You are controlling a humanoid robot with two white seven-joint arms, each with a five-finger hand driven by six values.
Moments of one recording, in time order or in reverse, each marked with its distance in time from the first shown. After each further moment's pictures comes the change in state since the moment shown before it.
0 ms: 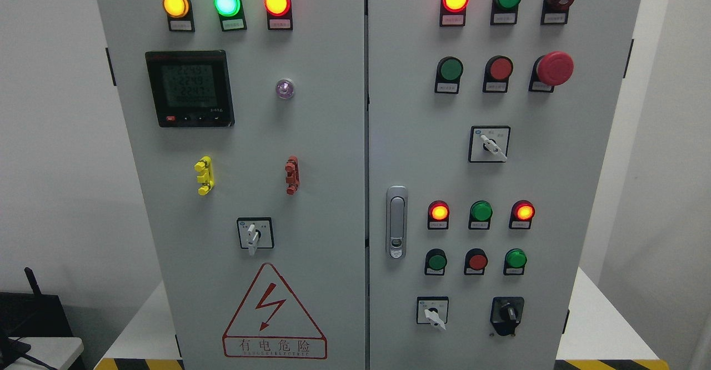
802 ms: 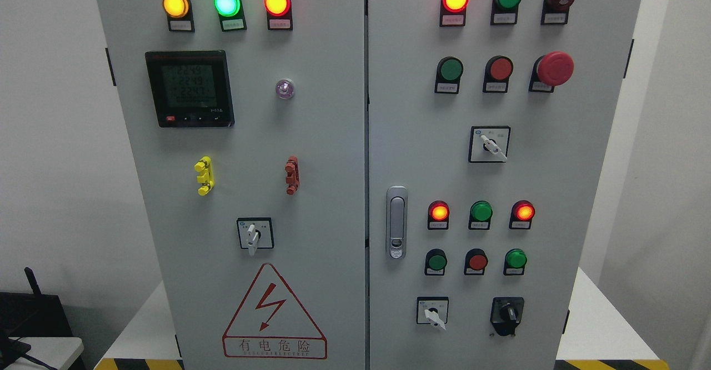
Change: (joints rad) left arm 0.002 0.000 0.011 0.002 -0.003 -0.012 -0.001; right arm 0.000 0.000 0.000 0.000 0.000 0.000 0.000
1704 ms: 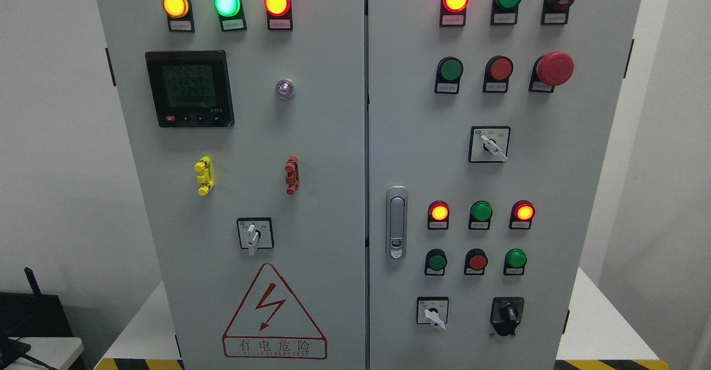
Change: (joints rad) left arm 0.020 0.000 0.082 -0.071 -0.001 0.002 0.017; right arm 0.000 0.000 0.000 0.000 0.000 0.000 0.000
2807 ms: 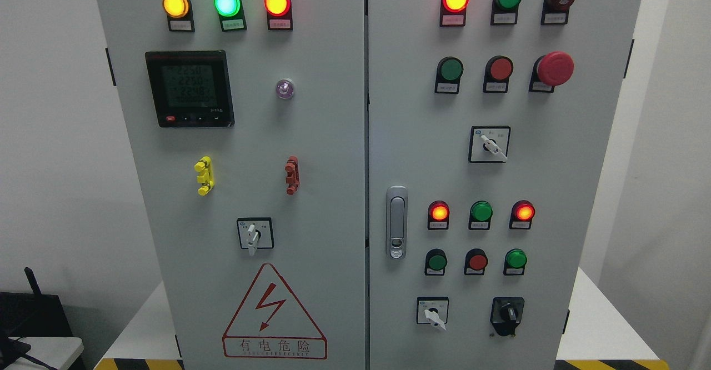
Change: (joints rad) left arm 0.121 0.068 0.386 -0.406 -0.006 -0.005 -0.010; right arm 0.000 0.000 0.000 0.000 0.000 0.000 0.000
